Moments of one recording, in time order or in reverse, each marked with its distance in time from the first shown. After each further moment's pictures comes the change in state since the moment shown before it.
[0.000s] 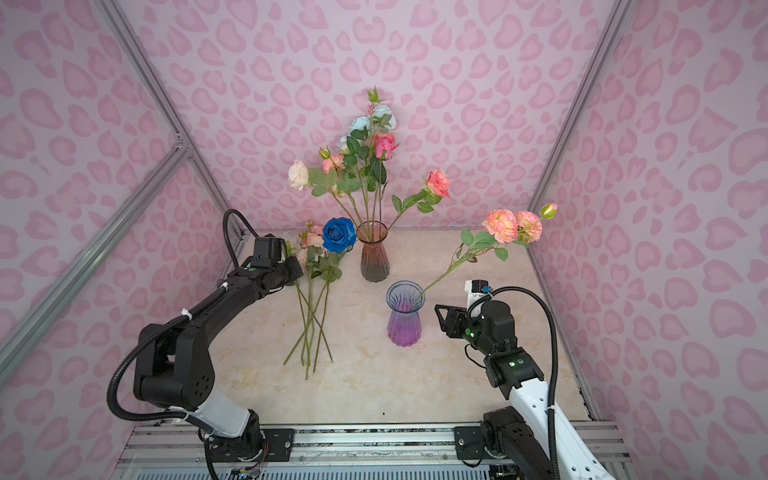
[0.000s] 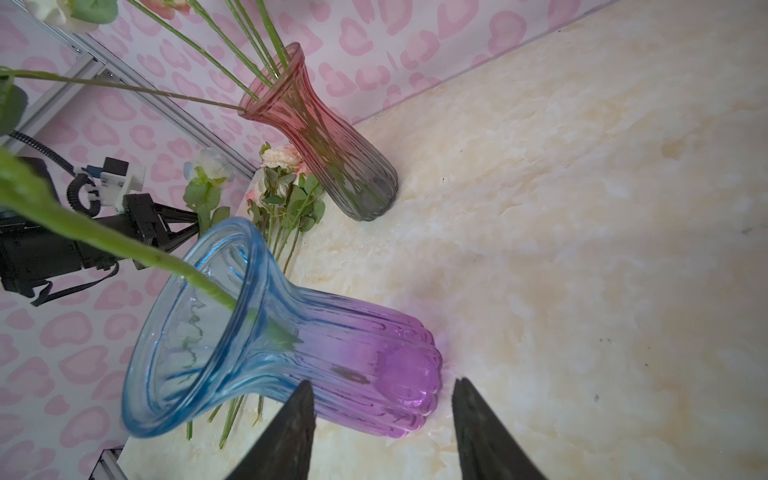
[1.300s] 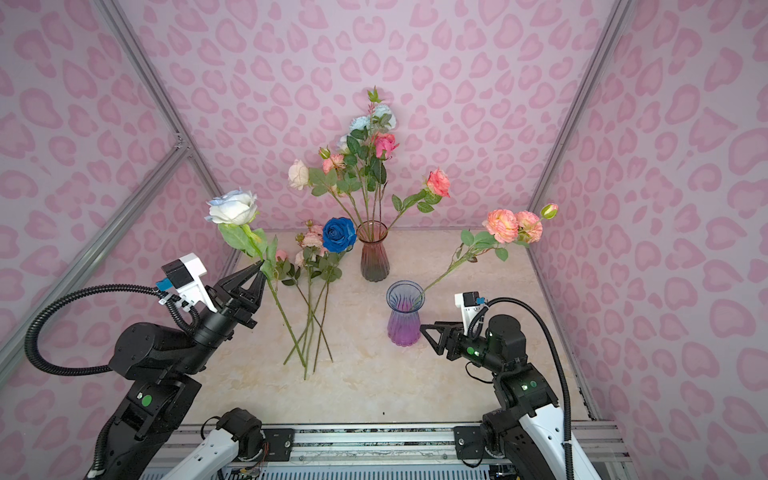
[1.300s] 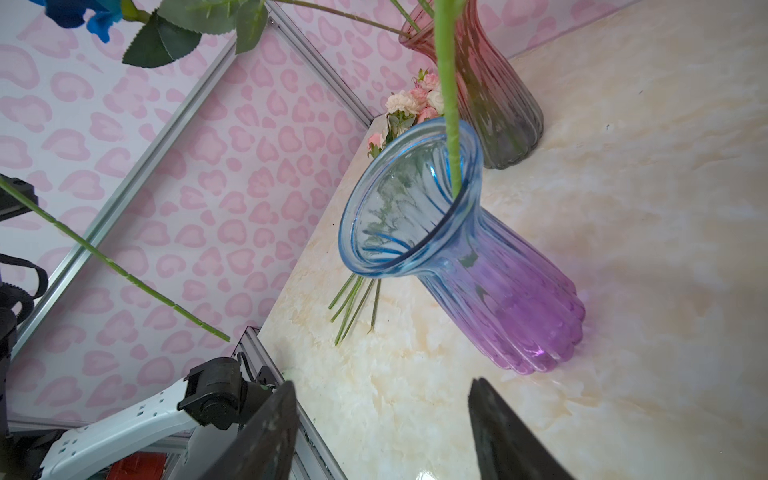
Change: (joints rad) left arm -0.366 -0.954 -0.227 0.375 0.219 0.134; right arm 0.062 -0.187 -0.013 -0.113 -0.290 0.048
